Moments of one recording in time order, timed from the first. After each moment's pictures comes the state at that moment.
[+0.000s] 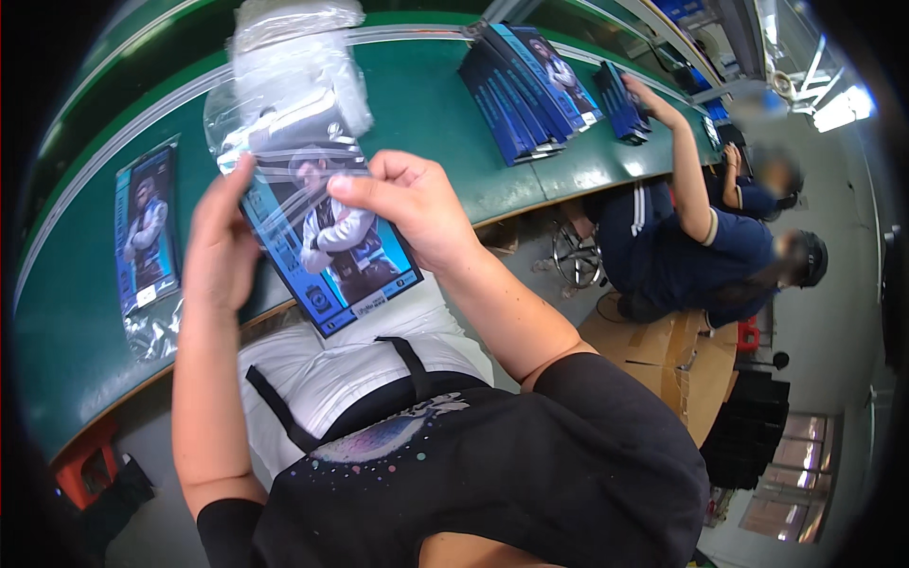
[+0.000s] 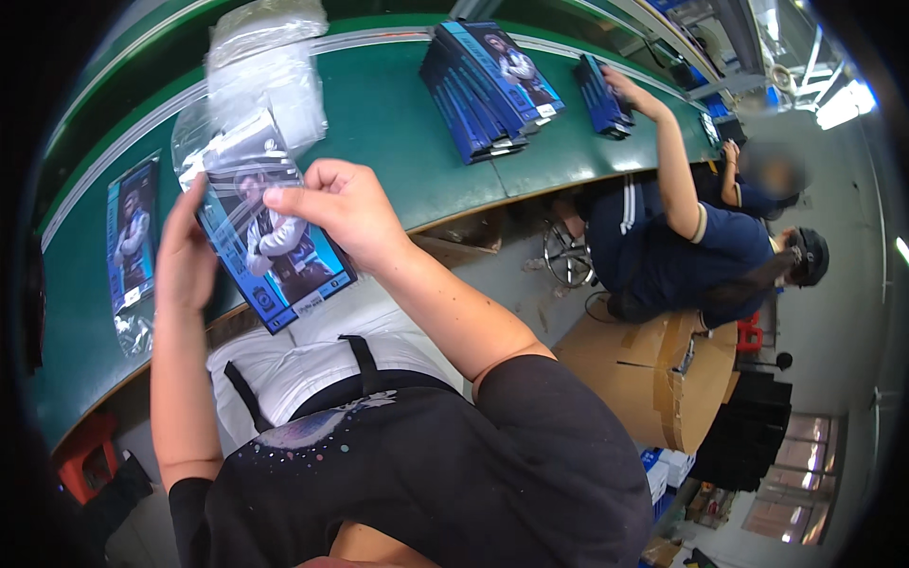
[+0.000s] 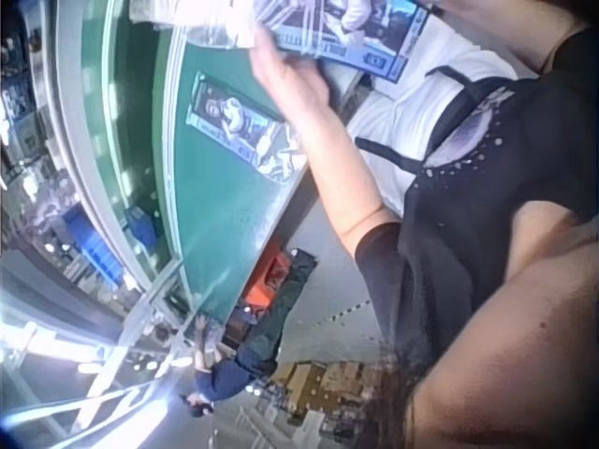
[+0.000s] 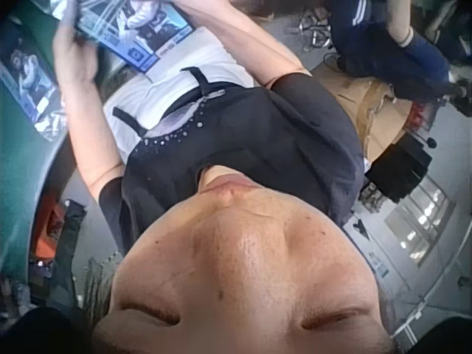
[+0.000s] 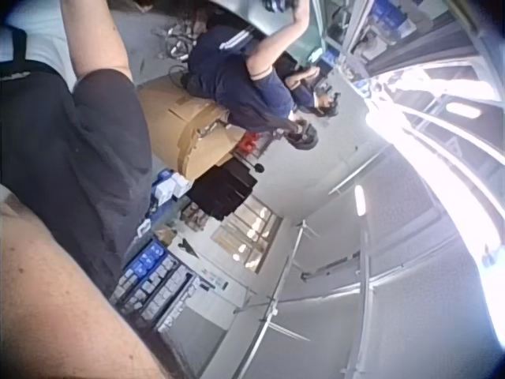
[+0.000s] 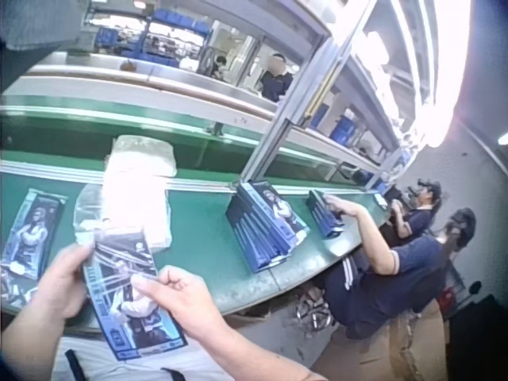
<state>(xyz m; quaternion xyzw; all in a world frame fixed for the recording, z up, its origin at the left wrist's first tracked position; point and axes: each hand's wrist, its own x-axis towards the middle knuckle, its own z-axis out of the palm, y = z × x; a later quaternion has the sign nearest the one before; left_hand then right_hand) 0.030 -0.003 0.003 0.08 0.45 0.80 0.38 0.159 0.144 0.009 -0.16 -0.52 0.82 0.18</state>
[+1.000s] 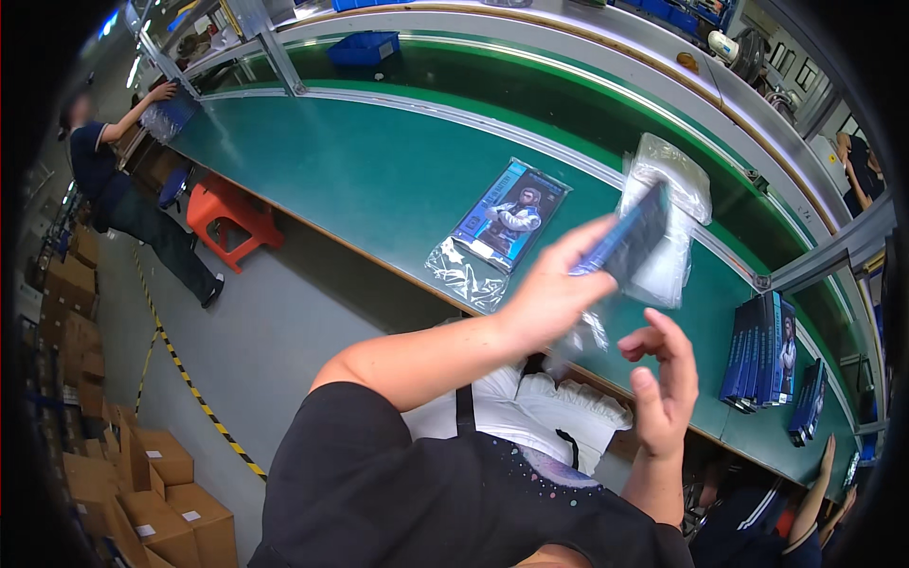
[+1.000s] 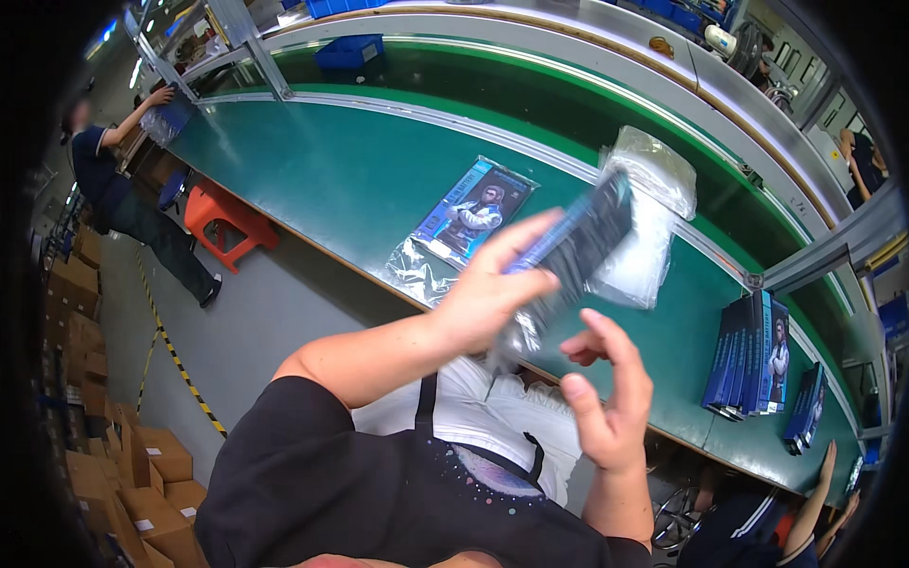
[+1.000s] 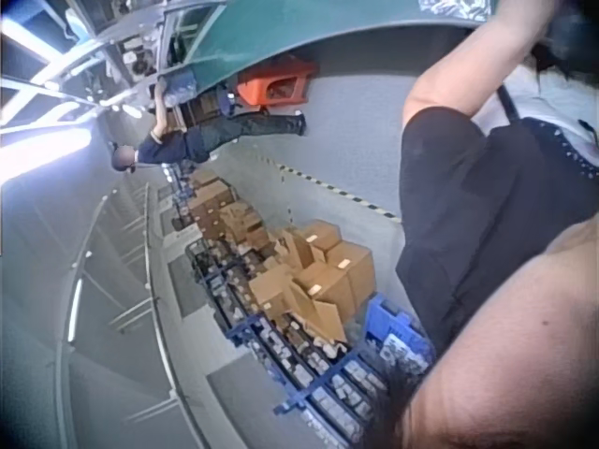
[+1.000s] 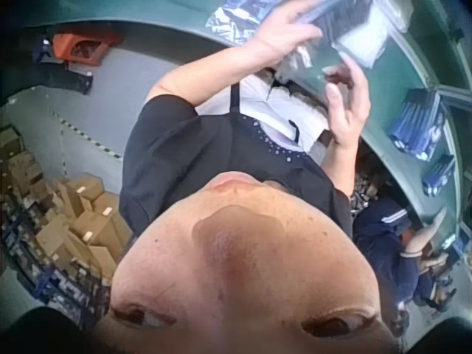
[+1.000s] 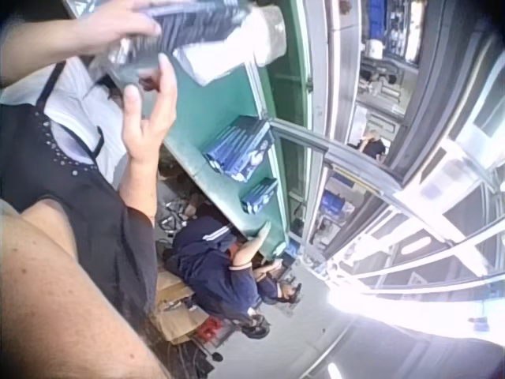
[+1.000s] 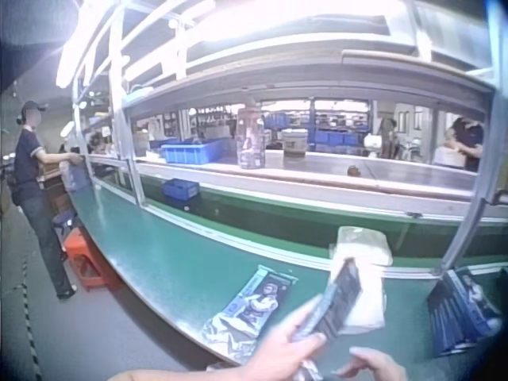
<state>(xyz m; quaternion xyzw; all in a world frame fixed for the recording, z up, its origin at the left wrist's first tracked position) 0.063 -0.047 0.053 0.22 0.54 0.80 0.13 0.173 0.099 0.063 0.13 -0.78 0.57 0.21</state>
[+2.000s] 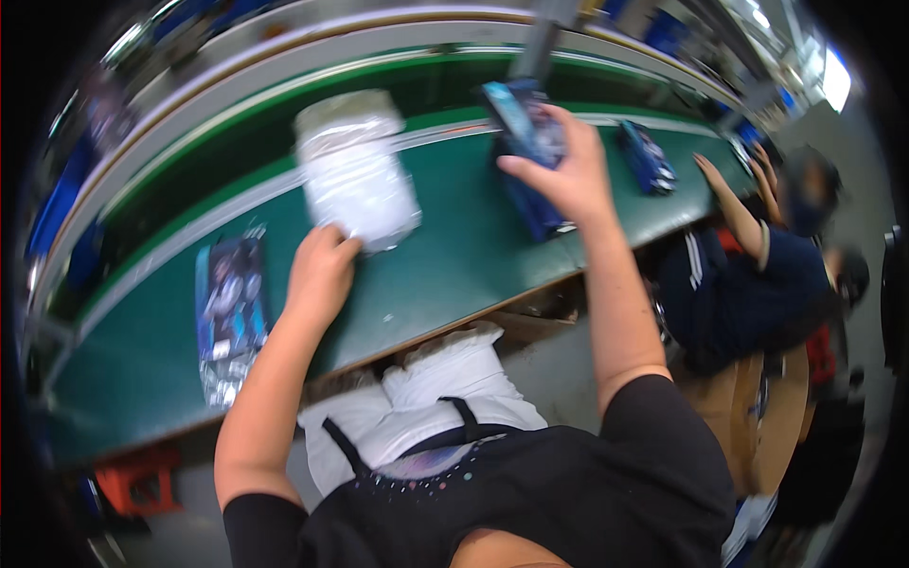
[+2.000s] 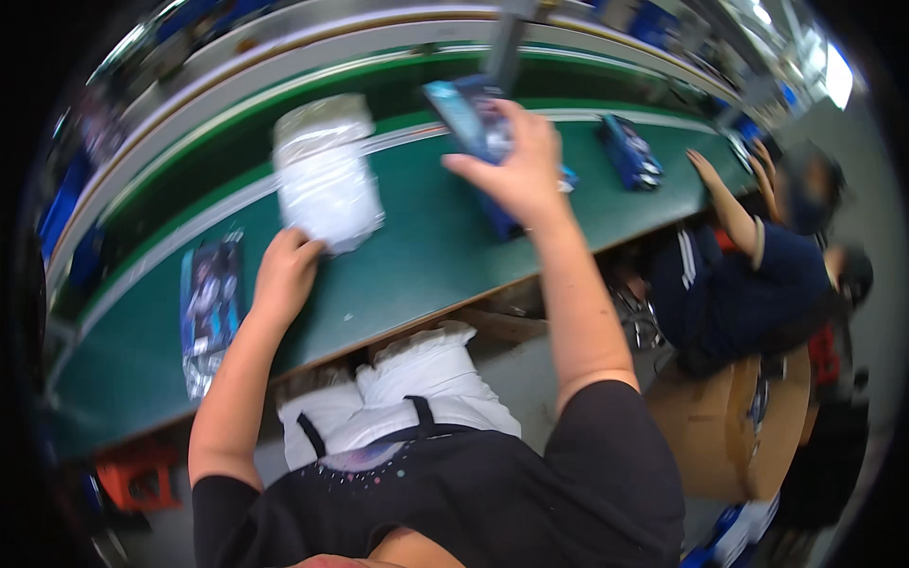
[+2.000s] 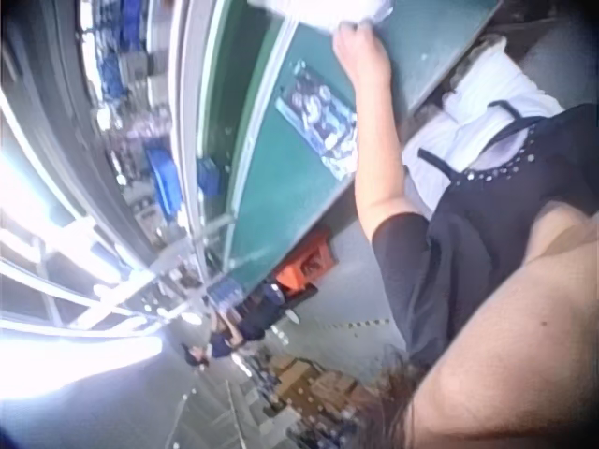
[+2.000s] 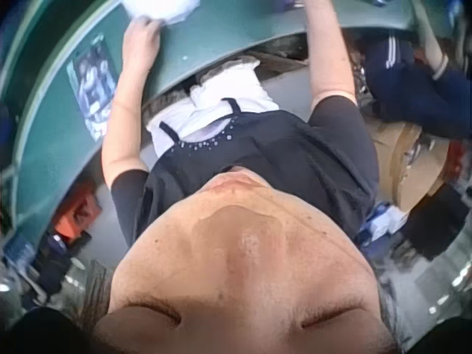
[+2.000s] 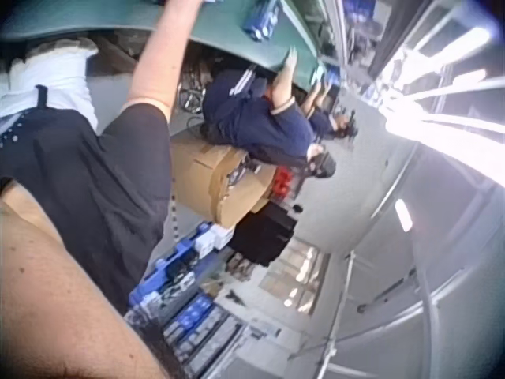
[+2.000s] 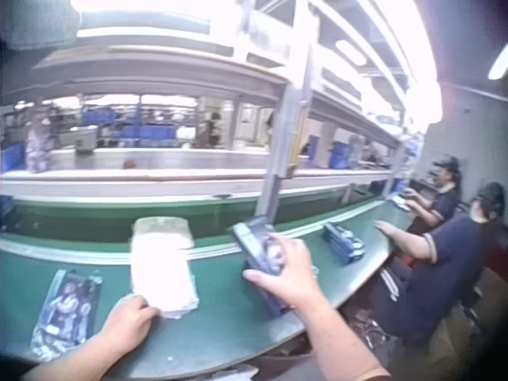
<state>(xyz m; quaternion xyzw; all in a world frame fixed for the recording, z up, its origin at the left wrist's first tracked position) 0.000 0.011 -0.003 0.59 0.75 0.25 -0.14 0.194 0.270 0.087 -0.19 -0.87 0.14 0.42</state>
